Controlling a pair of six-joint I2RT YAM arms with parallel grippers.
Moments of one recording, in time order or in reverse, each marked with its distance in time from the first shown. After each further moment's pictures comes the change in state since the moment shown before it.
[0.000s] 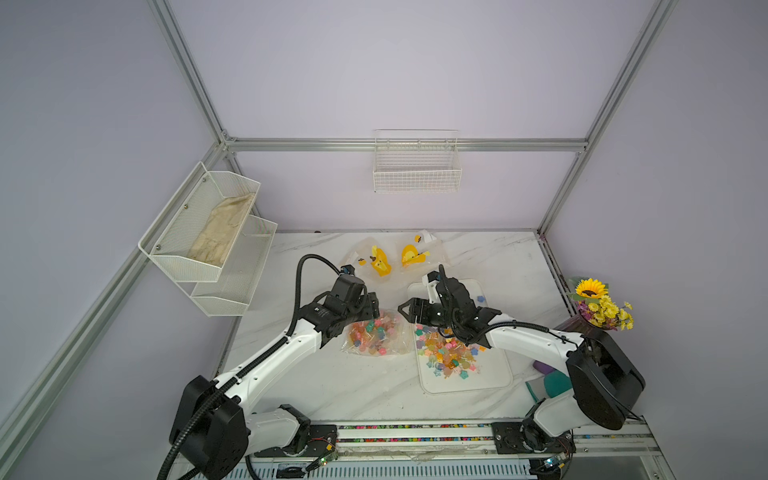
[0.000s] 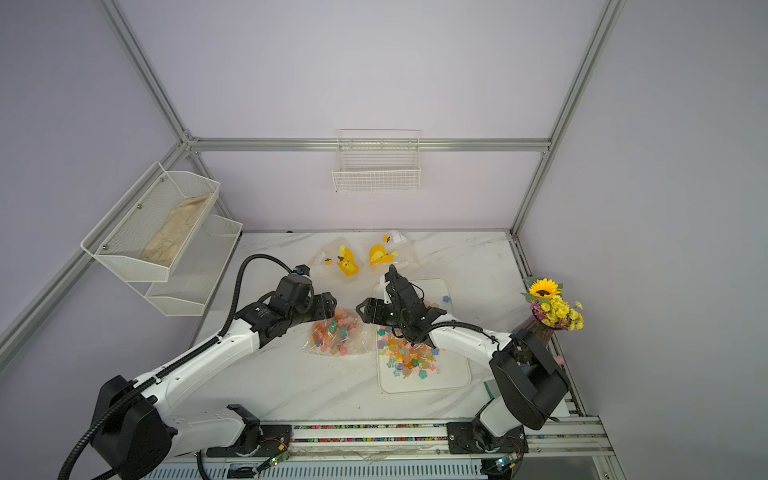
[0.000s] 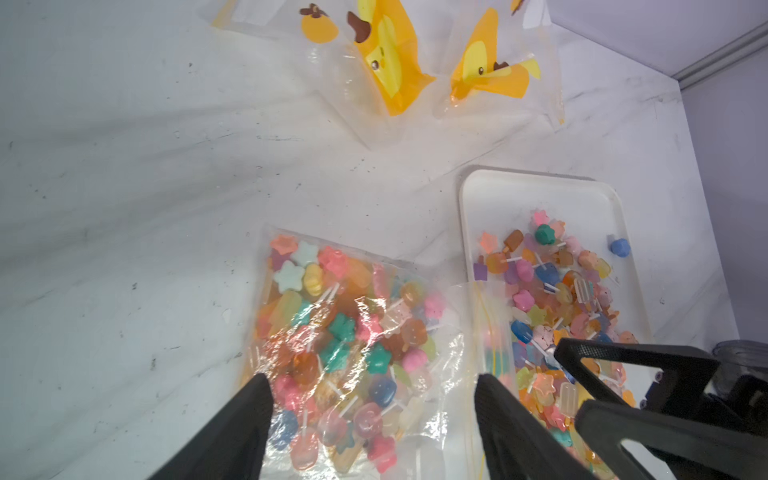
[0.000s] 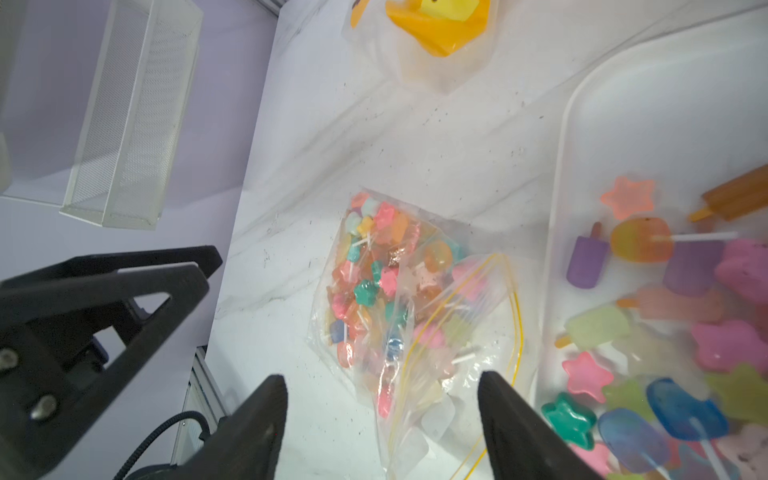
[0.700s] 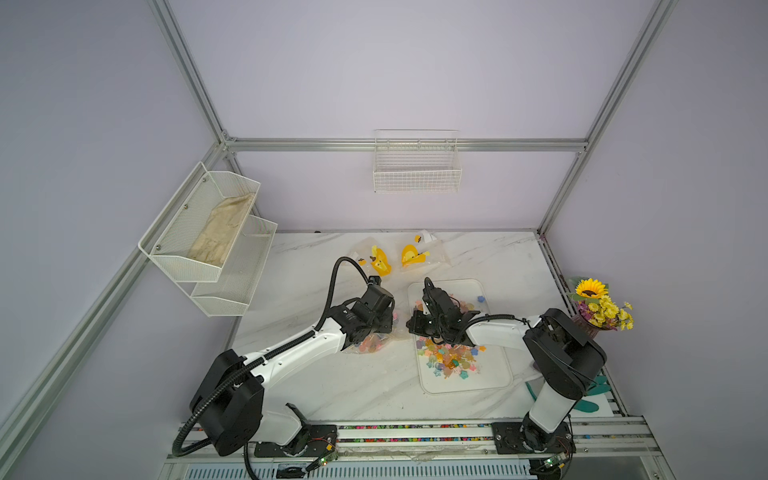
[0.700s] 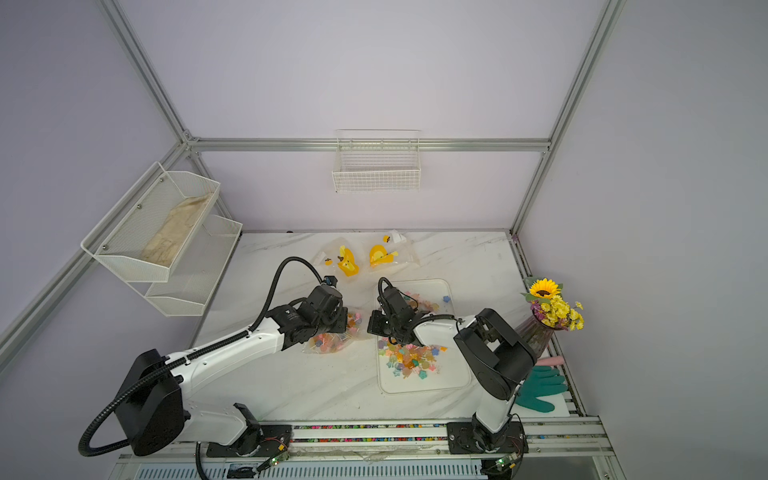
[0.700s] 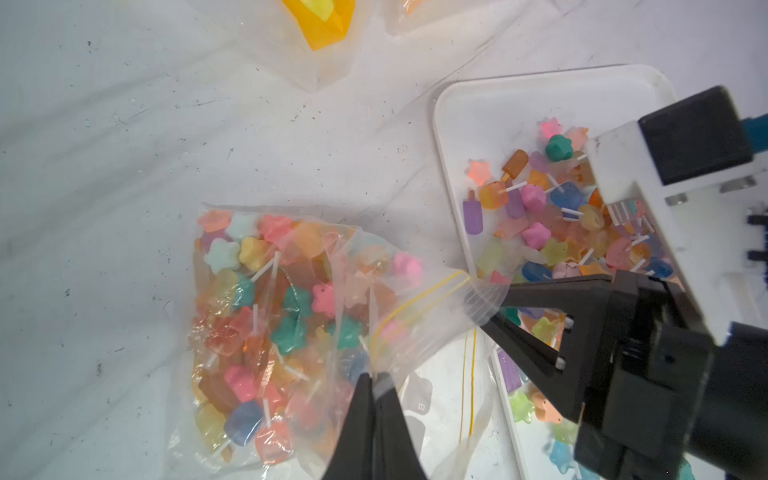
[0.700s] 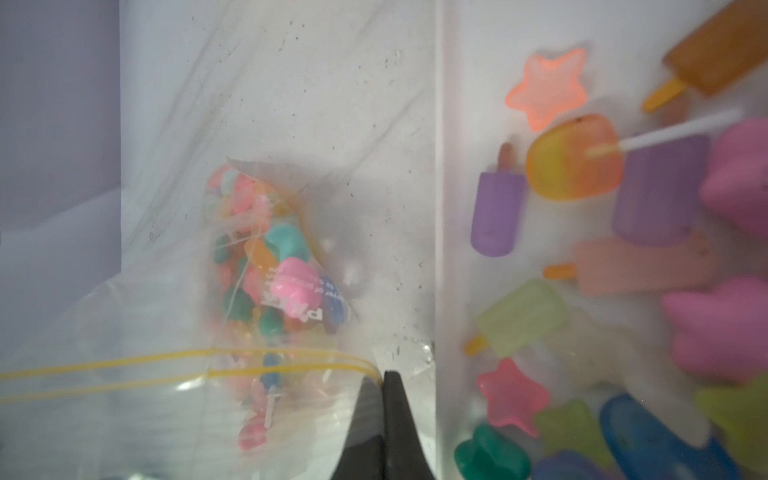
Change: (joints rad) left arm -0.257 0.156 0.075 -0.020 -0.172 0.053; right arm 0.005 0.196 0.000 0.003 0.108 0.076
